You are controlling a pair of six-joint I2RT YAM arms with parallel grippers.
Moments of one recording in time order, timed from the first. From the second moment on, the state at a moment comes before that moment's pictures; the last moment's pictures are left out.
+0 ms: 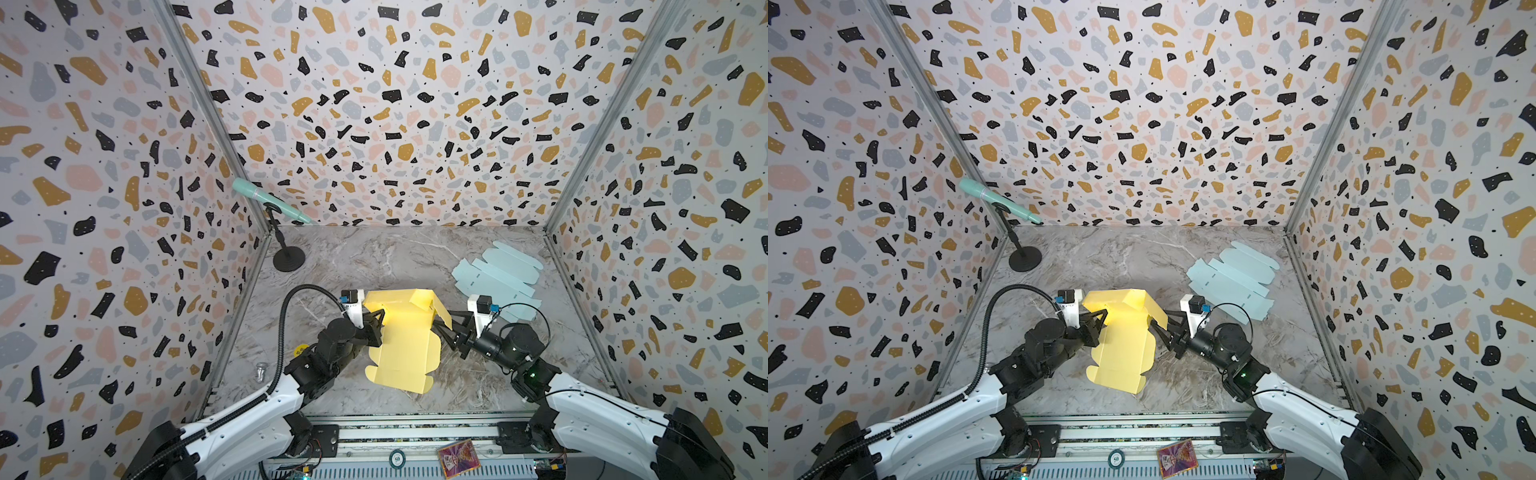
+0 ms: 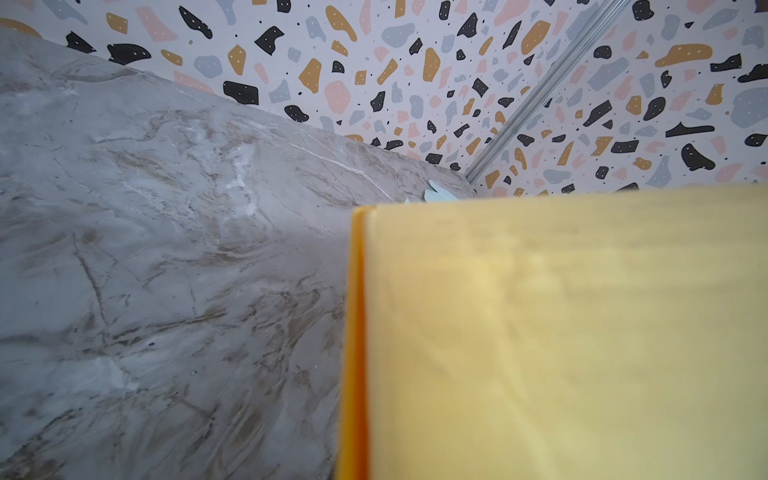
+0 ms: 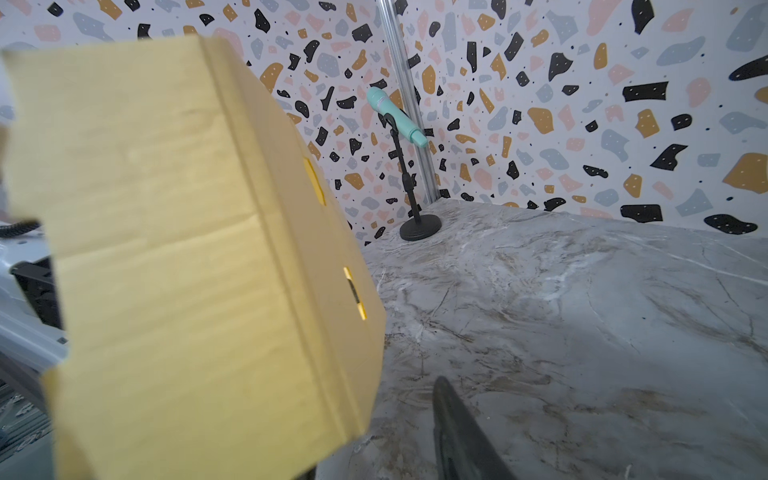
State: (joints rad) left arm -0.76 0.88 0.41 0.19 -0.14 -0.60; right arm 0.76 0.87 0.30 0.61 -0.28 0.31
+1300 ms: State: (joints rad) left arm -0.61 0.98 0.44 0.04 0.09 -0.41; right arm 0.76 0.77 0.46 0.16 -0.34 0.01
